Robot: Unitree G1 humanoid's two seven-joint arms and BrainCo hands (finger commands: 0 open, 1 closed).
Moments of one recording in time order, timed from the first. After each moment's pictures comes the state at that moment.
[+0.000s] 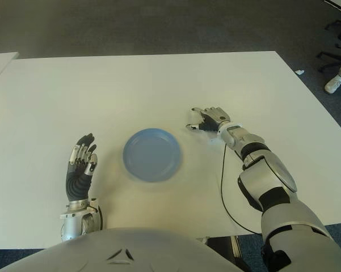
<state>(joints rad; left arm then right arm) 0.48 -0.04 -0.01 0.21 0.00 -0.90 0.02 -0.77 -0.49 0.66 1.35 -0.80 -0.53 -0.36</state>
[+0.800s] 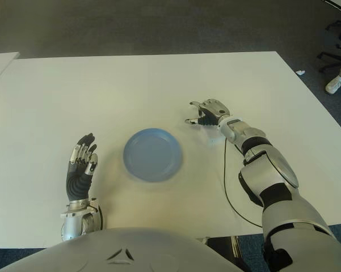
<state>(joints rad) 0.47 -0.05 -0.01 0.21 -0.01 -0.88 0.02 -0.83 -0.50 0.66 1.34 -0.81 -0.56 -0.37</state>
